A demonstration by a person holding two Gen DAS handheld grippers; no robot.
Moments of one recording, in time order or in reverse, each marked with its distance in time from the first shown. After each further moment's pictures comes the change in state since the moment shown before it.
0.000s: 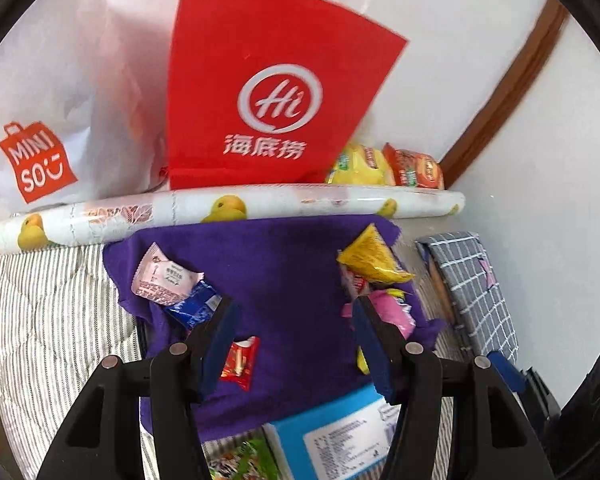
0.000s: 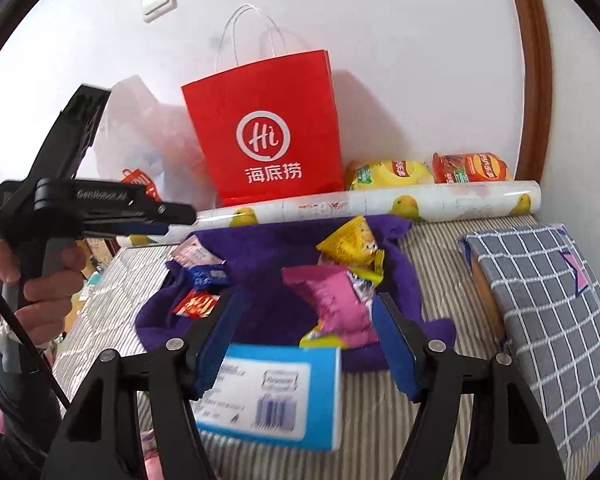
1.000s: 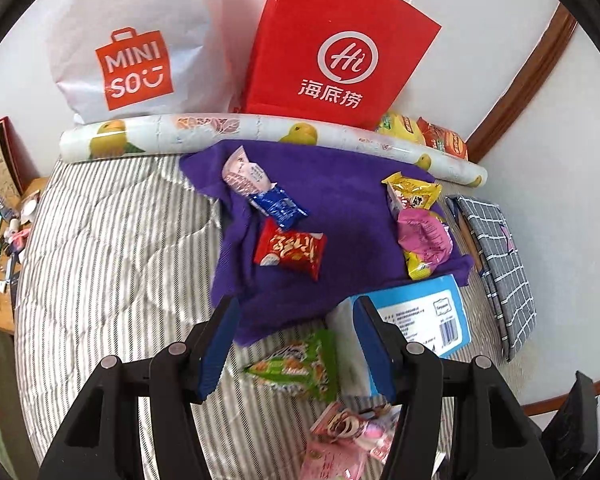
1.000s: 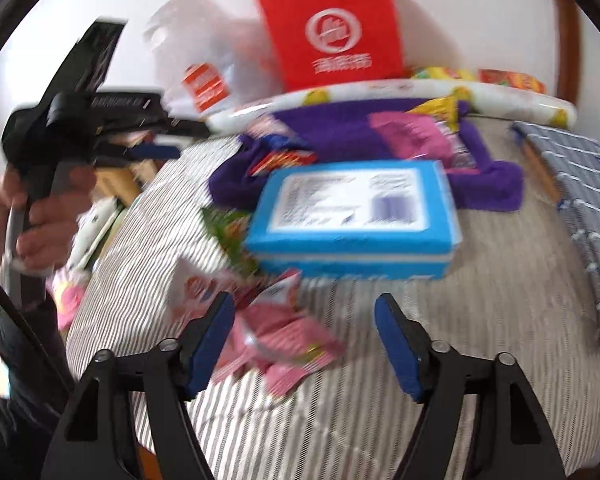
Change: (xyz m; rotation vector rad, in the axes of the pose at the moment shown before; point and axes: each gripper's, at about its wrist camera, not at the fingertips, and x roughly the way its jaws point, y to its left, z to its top) left arm -0.046 0.057 -0.089 -0.077 0.043 0.084; right arm -0.023 0.061 -0.116 -0.036 0.243 0.155
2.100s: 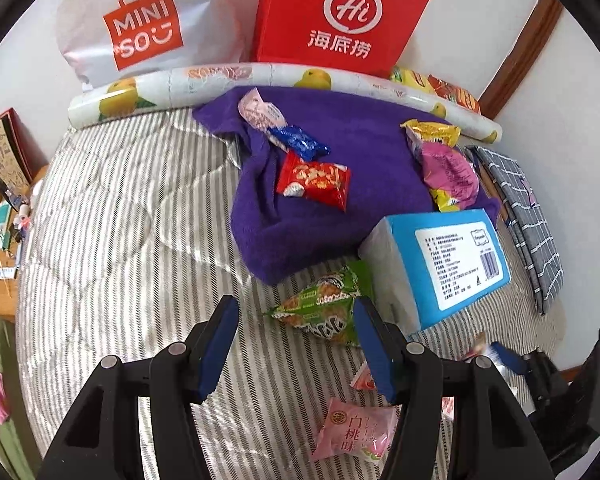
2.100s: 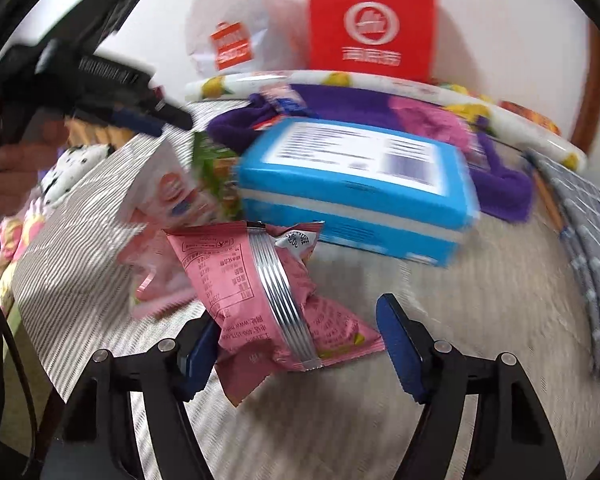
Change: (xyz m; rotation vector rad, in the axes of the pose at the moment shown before) left arm 0.023 0.008 -0.048 0.060 0.074 0.059; right arm 0.020 -0.007 -0.040 -0.184 -0.031 -0.111
